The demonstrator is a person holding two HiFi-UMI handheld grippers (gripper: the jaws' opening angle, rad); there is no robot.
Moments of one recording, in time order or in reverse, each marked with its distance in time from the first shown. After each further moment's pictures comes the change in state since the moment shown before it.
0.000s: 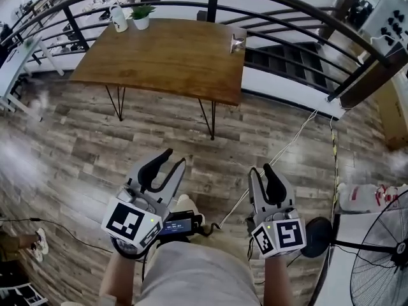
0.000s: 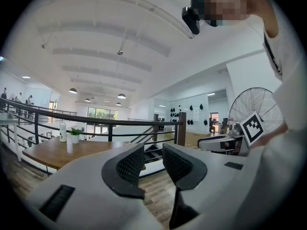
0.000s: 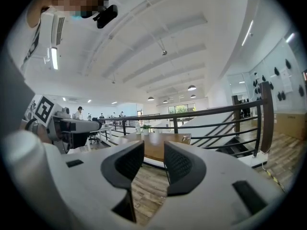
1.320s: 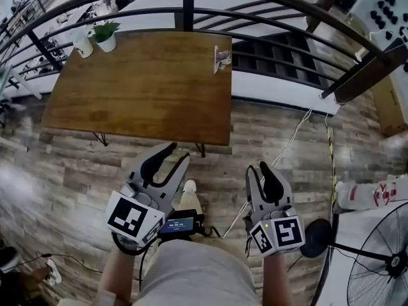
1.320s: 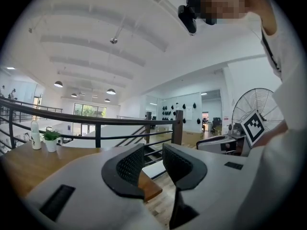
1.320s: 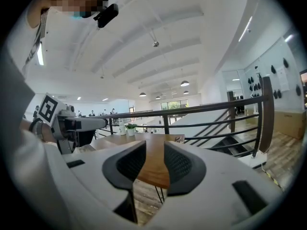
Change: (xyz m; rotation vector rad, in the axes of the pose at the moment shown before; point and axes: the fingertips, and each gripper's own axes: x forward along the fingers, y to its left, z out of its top) left arm 0.255 0.131 0.022 0.018 0.021 -0.143; right arm 0.229 -0.118 0.034 0.028 0.047 -0.081
